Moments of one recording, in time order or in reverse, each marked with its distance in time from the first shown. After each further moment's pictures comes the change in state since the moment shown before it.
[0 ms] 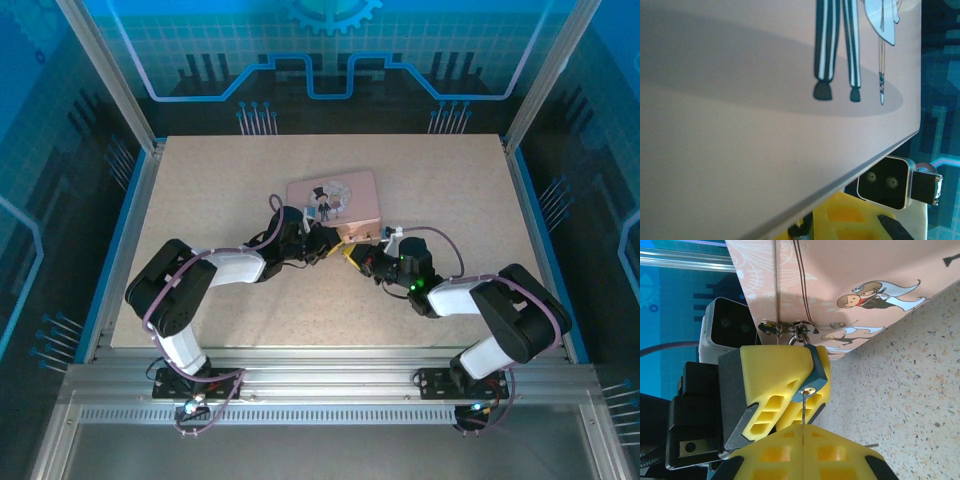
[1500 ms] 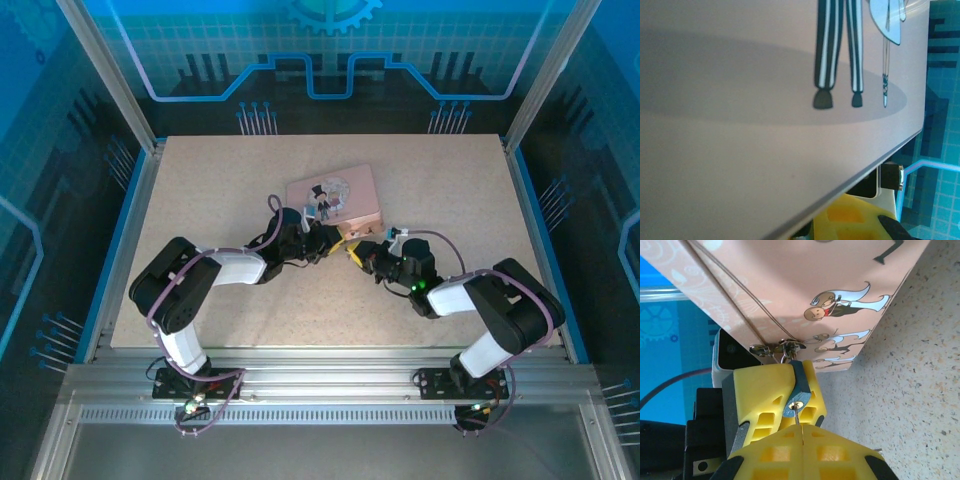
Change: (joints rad) left arm 0.003 0.027 -0.021 0.119 0.012 -0.060; right arm -0.027 0.053 -0.021 0.114 0.030 0.149
